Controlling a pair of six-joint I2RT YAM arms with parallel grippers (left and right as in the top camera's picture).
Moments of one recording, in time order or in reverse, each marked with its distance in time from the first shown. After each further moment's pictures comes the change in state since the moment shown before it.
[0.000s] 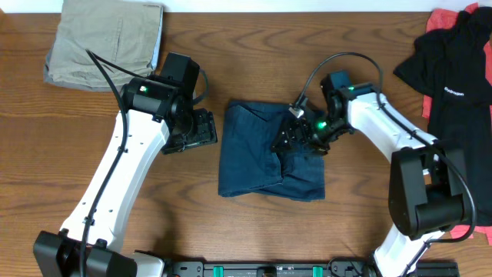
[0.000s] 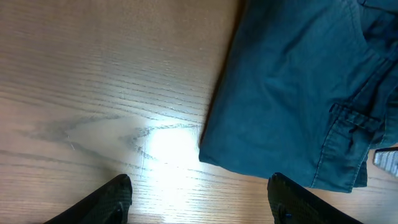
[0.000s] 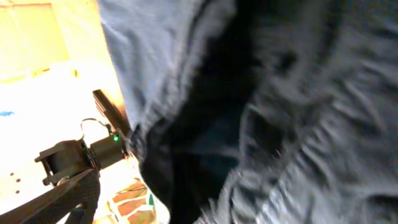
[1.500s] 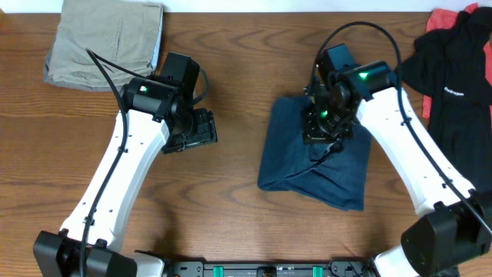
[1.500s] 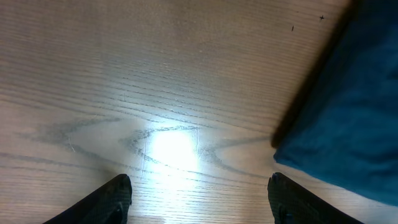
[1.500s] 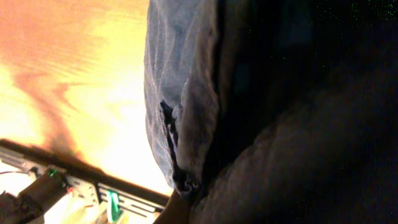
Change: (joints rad) left arm 0.000 0.000 0.000 0.006 -0.003 0.003; right arm 0.096 -0.208 0.288 -0.369 0.560 0.270
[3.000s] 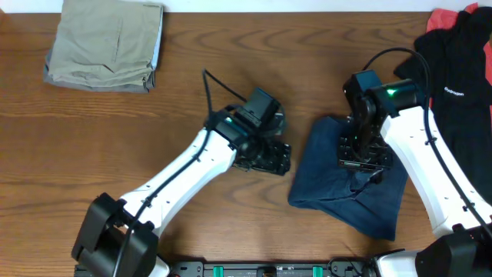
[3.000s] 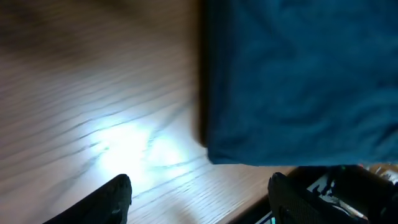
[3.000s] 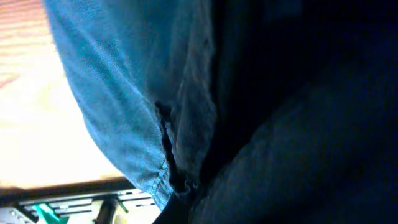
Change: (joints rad) left arm -0.406 0.114 -0.183 0.446 0.294 0.075; right arm -0.115 -0.130 -0.192 -0.194 0.261 0.124
